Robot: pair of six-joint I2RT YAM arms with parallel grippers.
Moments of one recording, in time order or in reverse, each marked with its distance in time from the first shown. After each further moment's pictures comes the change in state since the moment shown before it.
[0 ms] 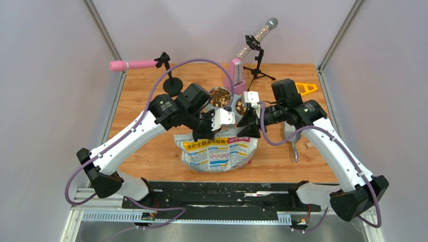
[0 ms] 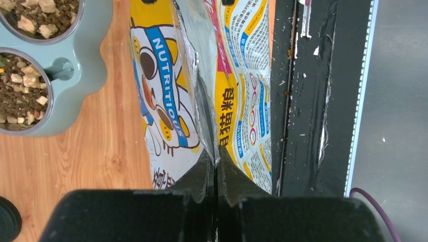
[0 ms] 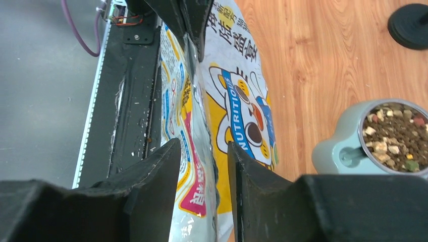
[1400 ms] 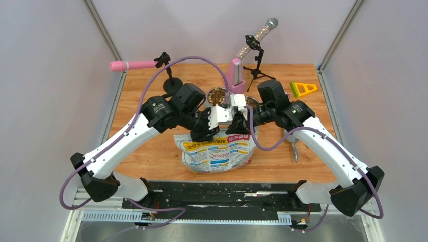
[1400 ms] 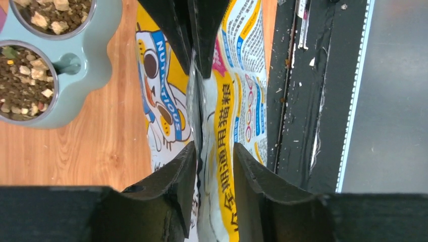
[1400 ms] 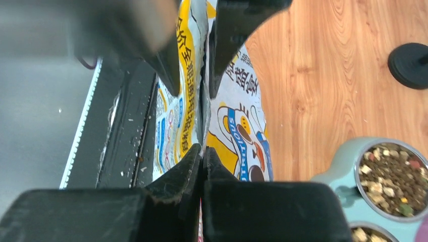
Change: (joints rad) left arm 0.007 -0.032 -0.006 0.043 -0.001 -0.079; right arm 0.136 0.063 0.006 0.147 0.045 0.064
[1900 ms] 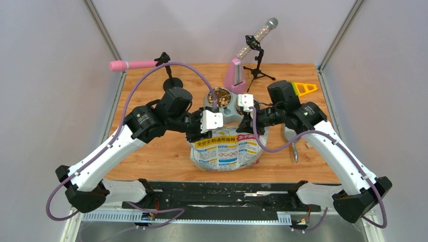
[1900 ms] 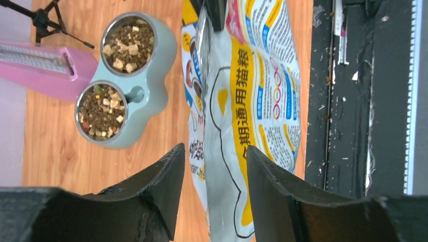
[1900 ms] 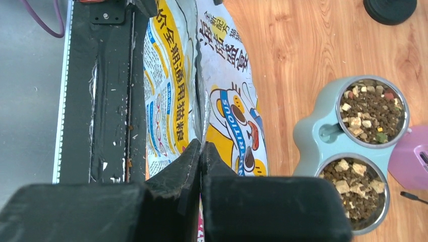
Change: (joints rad) left arm -0.005 -0.167 -0.106 0.147 -0.041 0.135; right arm -0.044 -0.071 0.024 -0.137 0.151 -0.026
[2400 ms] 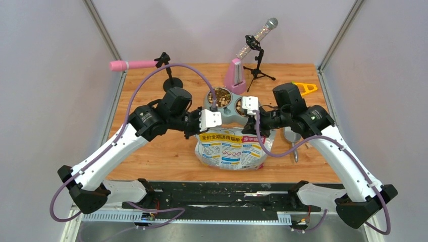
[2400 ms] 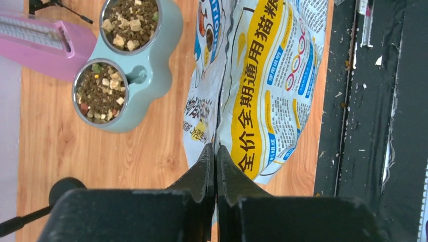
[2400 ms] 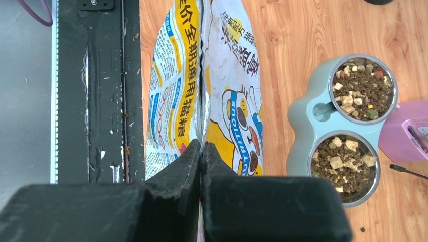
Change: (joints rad) left arm 0.072 -0.003 -0.087 0.022 -0.034 0.048; right arm -0.014 -0.064 0.000 -0.074 0.075 -0.016
